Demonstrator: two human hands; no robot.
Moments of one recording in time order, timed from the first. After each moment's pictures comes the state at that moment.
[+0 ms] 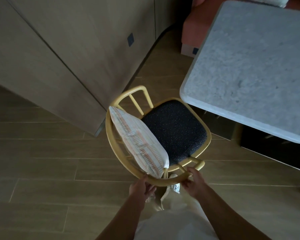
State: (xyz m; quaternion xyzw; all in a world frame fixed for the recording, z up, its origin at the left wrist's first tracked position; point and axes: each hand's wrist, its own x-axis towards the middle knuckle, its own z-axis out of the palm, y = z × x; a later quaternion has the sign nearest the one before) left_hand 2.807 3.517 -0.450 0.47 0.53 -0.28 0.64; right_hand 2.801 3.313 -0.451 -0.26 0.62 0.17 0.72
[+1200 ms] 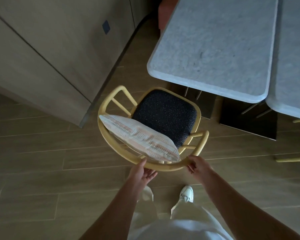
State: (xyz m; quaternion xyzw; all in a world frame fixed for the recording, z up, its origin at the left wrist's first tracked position) left_hand 2.698 3.419 -0.437 0.44 0.49 -0.34 0.67; right_hand 2.662 3.199 -0.457 -0.32 0.62 0.12 0.71
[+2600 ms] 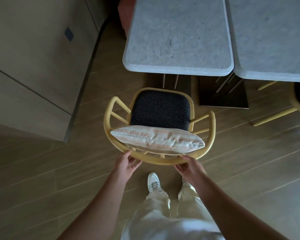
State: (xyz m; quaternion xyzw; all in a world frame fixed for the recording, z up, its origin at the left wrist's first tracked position) left_hand 2.719 3.491 -0.445 0.49 0.39 -0.37 0.68; right_hand 2.582 3.284 -0.438 -0.18 0.59 0.00 0.79
